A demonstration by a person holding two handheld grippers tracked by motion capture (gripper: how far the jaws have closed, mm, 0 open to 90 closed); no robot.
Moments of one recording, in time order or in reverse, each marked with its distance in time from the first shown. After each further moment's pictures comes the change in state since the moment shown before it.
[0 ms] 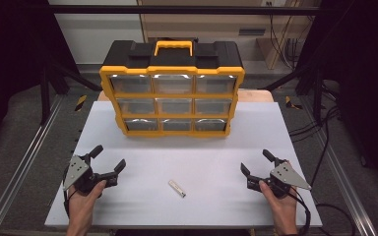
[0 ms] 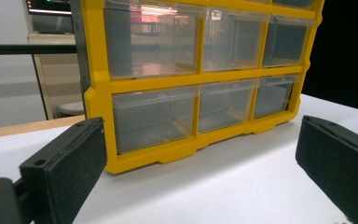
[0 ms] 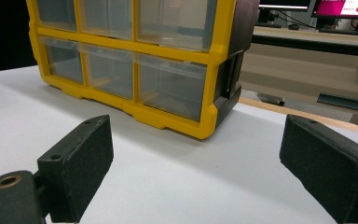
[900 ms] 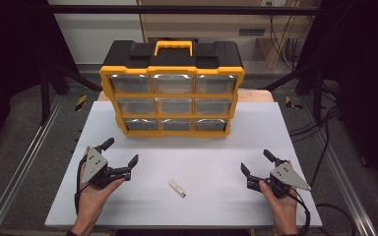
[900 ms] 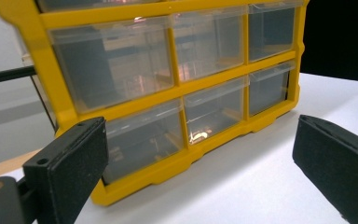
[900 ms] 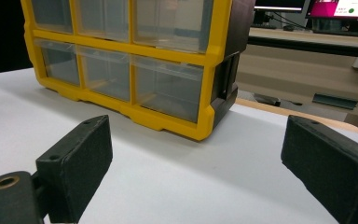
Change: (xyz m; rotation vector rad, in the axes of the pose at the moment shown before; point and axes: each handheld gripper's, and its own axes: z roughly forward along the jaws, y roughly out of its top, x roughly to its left) left arm -0.028 0.031 0.031 0.045 -0.013 0.159; right arm 0.002 0.000 -0.001 -0.006 -0.017 0.003
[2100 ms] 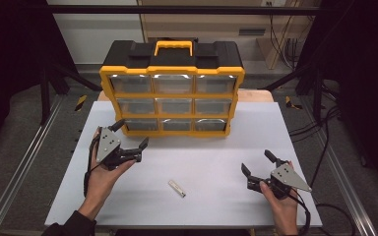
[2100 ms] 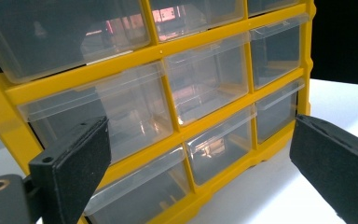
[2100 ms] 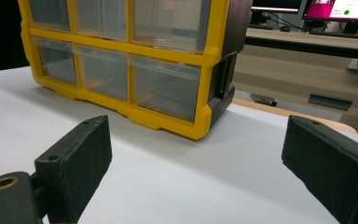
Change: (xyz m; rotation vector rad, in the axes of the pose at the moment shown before) left arm 0.002 0.040 0.040 0.015 -0.002 0.087; right arm 0.001 0.000 -0.002 0.003 -0.014 -0.007
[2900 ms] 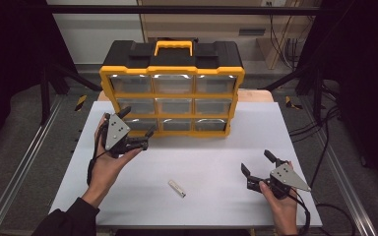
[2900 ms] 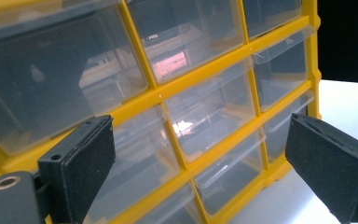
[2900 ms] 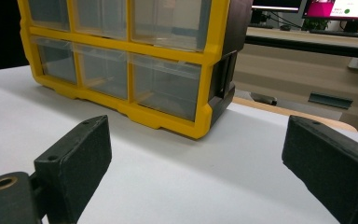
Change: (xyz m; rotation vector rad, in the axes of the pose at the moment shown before) left arm 0.000 0.038 0.021 0.004 0.010 0.080; right arm 0.000 -0.001 0.001 0.003 0.000 0.001
